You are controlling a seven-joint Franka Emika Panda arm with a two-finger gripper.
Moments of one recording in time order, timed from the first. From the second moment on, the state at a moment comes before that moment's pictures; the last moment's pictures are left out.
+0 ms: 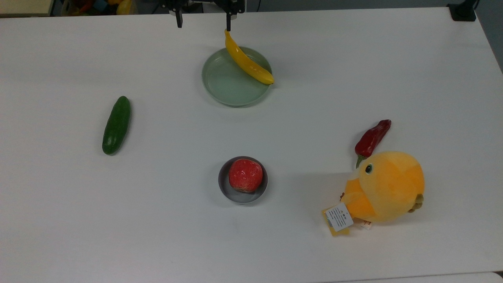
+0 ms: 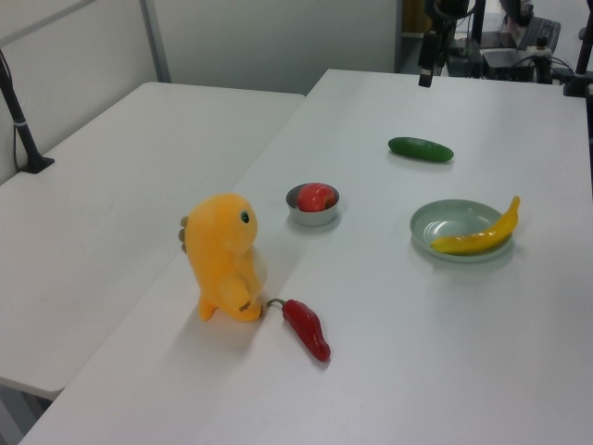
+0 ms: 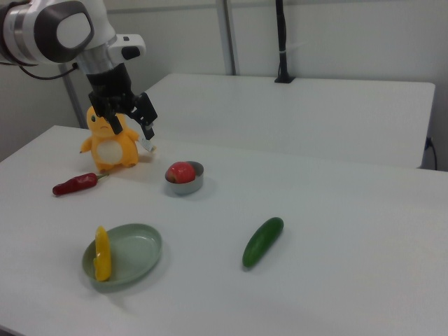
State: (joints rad) arm 0.08 0.00 0.00 -1.67 -0.05 1.80 0.08
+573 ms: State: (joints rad) arm 0.07 -0.04 0.00 -1.67 -0.05 1.77 0.08
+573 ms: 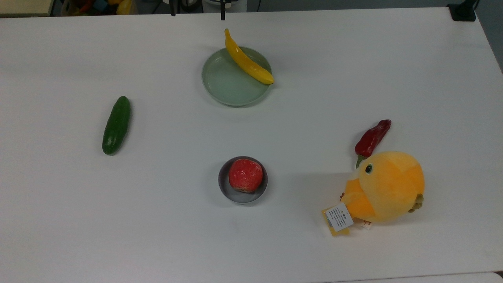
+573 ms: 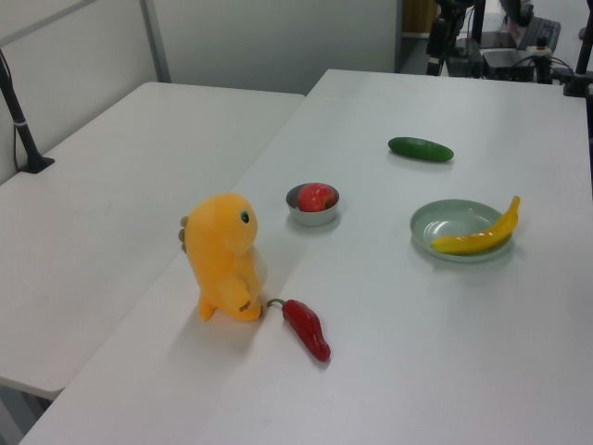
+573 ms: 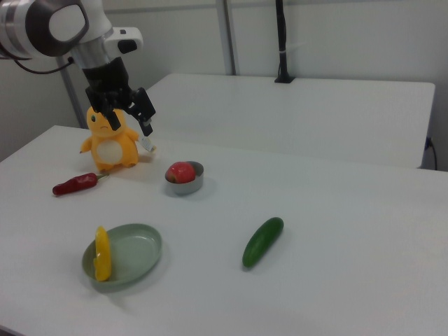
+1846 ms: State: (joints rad) arm 0.07 -0.04 0.00 -1.68 -0.05 1.74 0.08
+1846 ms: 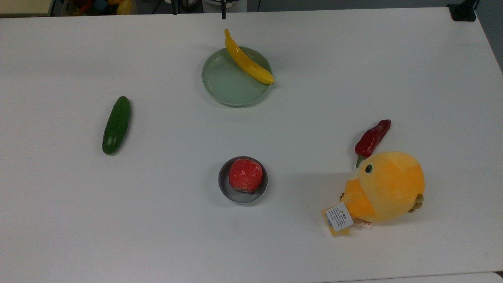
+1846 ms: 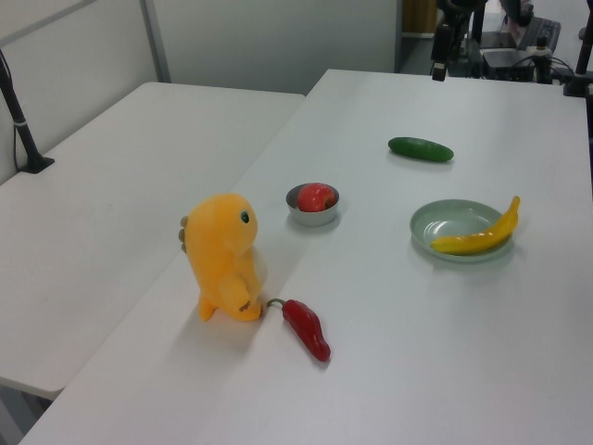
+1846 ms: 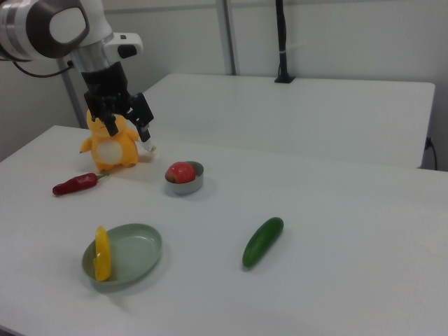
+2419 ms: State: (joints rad) arm 0.07 -0.04 0.00 -1.68 -0.05 1.74 0.08
